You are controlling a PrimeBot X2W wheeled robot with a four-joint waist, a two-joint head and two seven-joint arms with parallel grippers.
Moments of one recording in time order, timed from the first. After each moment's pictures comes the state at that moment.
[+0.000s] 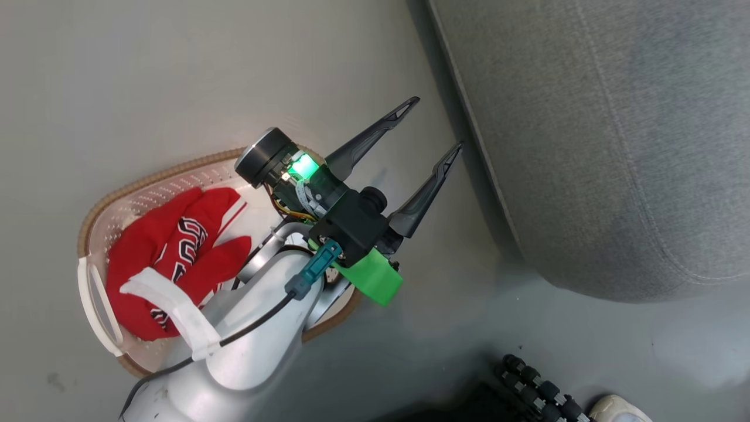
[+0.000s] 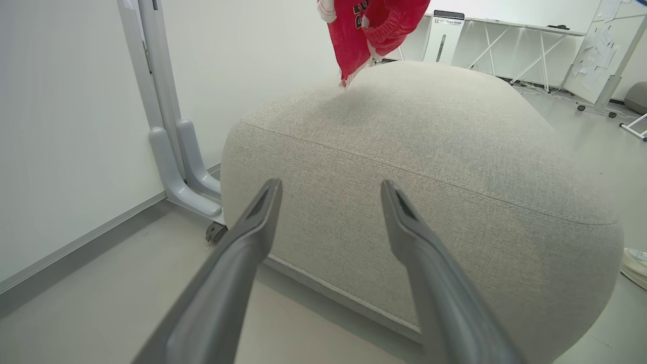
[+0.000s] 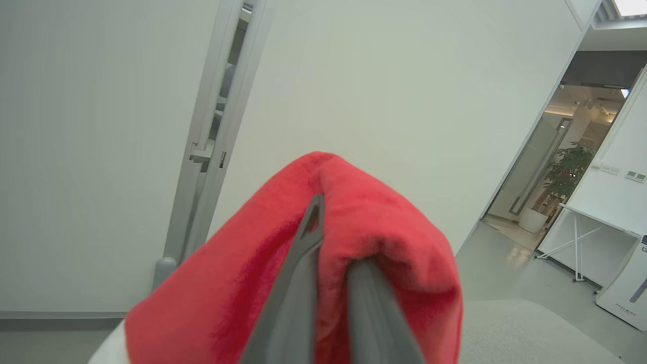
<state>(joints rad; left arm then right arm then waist) -0.67 0.13 -0.71 0.22 -0.10 -0.13 -0.26 -1.04 -0.28 -0.28 0.29 0.02 0.13 -0.26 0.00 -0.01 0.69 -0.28</state>
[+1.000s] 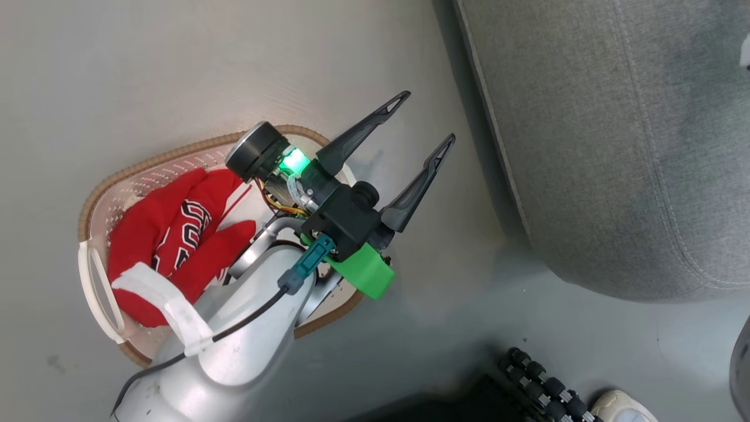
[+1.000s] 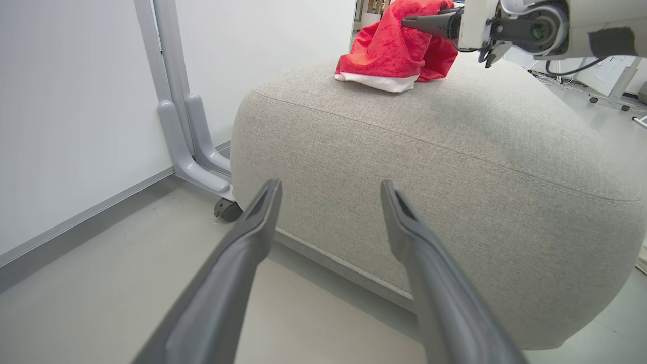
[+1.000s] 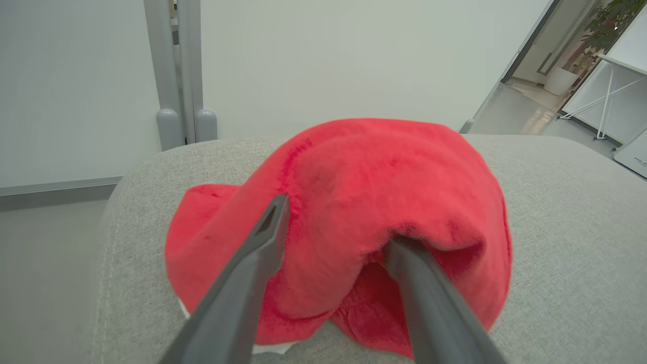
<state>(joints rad) -0.69 0.15 -0.71 0.22 -0.10 -0.13 -0.26 -1.00 -0.24 -0.33 0.65 0.03 0.13 -0.26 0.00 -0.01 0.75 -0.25</state>
